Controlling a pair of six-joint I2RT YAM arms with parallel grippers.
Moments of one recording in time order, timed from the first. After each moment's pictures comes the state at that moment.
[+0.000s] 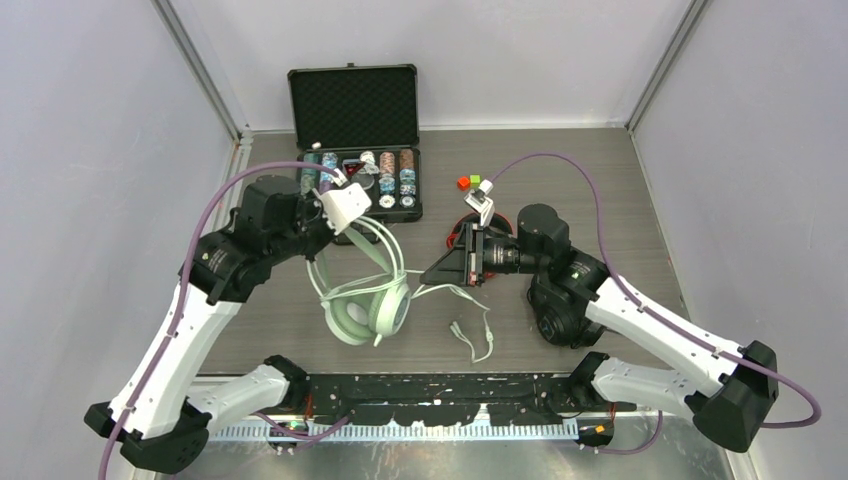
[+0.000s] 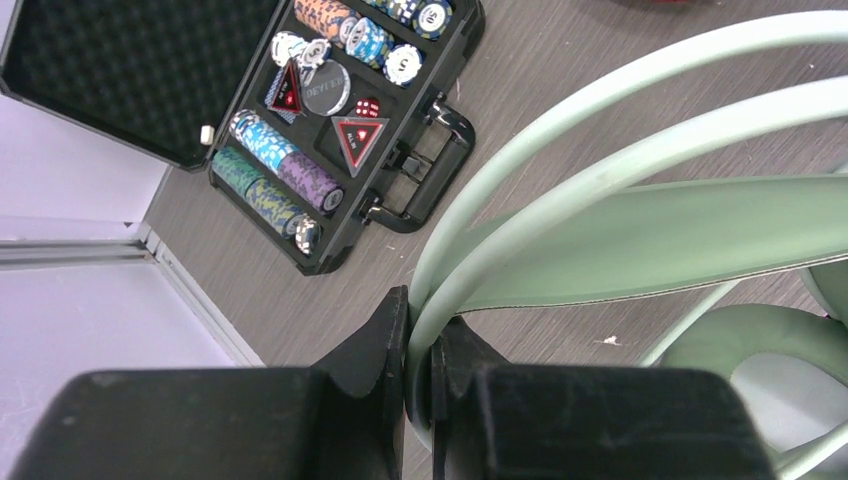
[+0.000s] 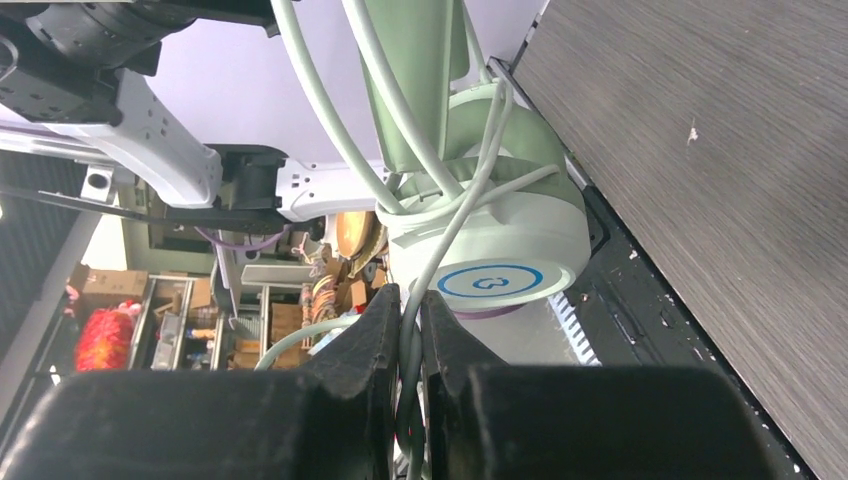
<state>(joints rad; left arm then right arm) -0.54 0.99 1.39 -1.00 0.01 0.56 0.78 1.04 0.87 0.00 -0.66 1.07</state>
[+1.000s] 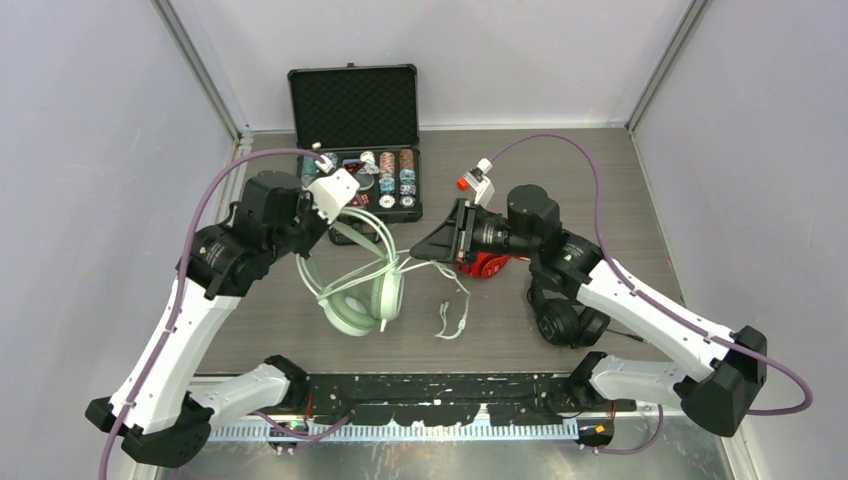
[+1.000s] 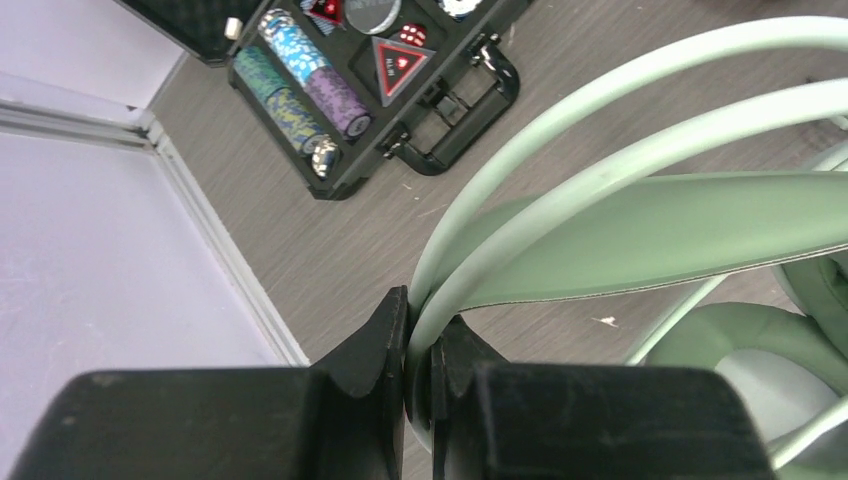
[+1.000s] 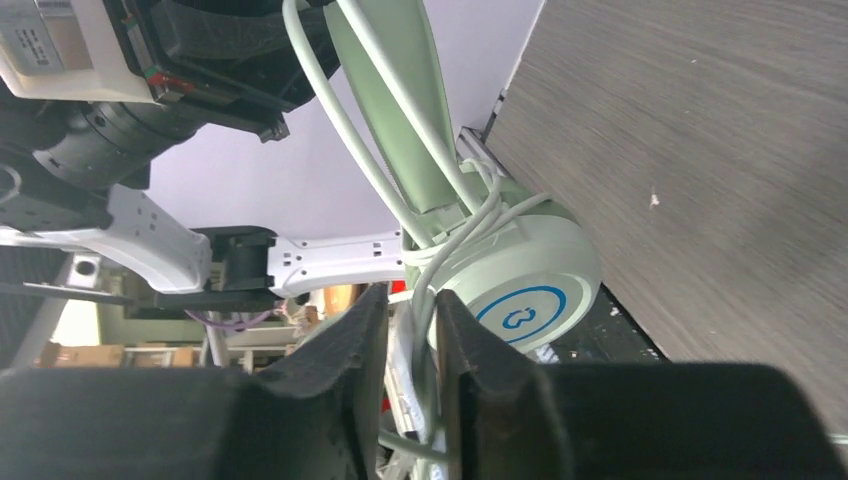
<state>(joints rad) -0.54 1.02 1.46 -1.08 -0.18 0.41 0.78 1.15 1.02 -0.06 -0.52 1.07</state>
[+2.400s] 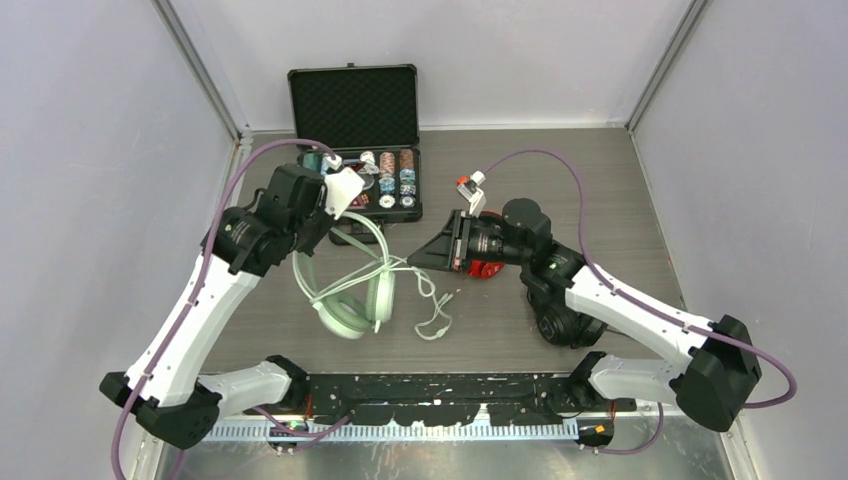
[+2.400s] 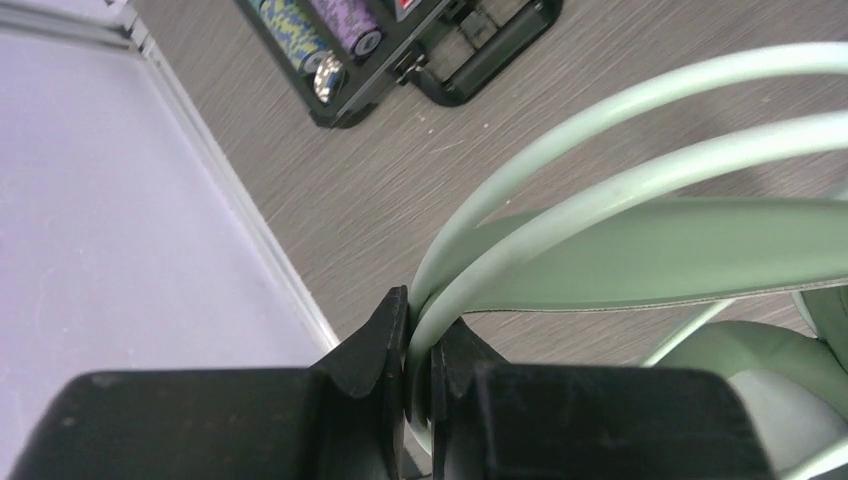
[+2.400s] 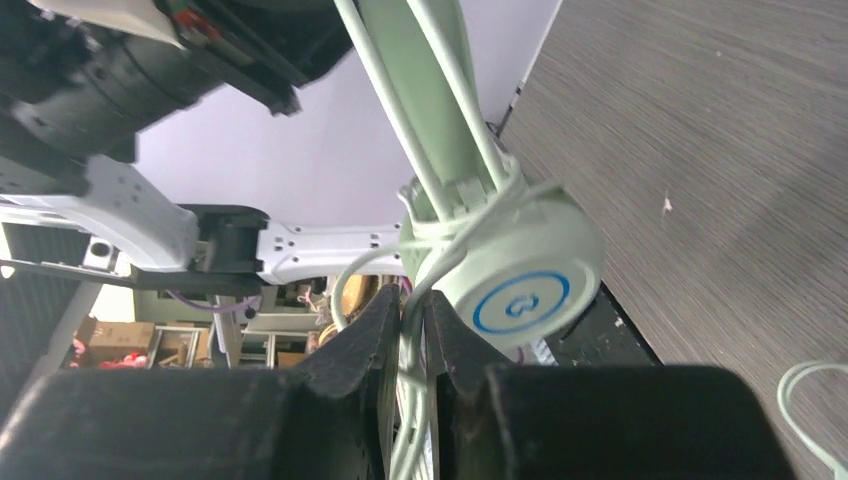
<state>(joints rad) -0.54 1.11 1.46 -1.15 -0.27 0.34 0.77 1.17 0.89 0.16 -0.57 1.11</state>
